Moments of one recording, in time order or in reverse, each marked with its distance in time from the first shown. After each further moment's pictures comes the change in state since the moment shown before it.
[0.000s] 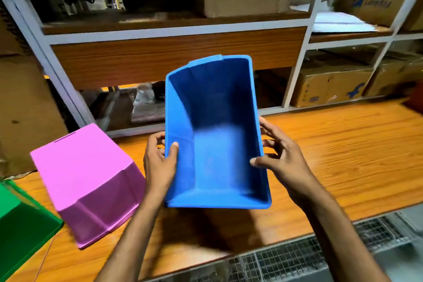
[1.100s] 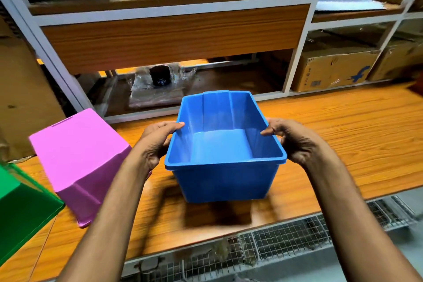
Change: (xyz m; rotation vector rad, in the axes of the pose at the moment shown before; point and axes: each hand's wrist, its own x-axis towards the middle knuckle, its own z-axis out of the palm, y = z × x) left_hand 0.028 0.026 -0.001 -0.307 -0.403 -0.639; right_hand 0.048 0.018 -0.041 0.249 -0.027 0.550
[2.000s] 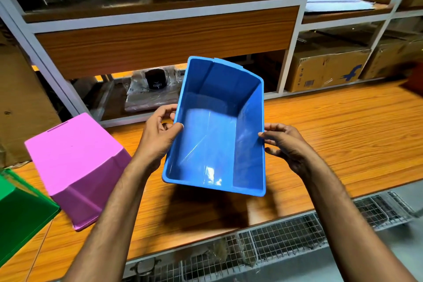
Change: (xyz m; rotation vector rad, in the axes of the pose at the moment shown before) left_hand -0.037 0.011 0.030 0.180 -0.034 0.466; right_hand 0.002 0.025 -0.019 -0.079 0.166 -0.146
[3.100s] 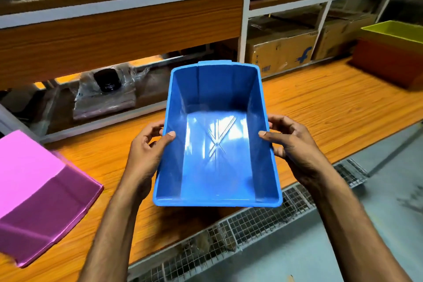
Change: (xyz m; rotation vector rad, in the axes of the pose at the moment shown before) left_hand -0.025 -0.012 0.085 -0.156 -0.086 -0.154; right_hand -0.054 0.001 -0.096 0.131 0.072 -0.179
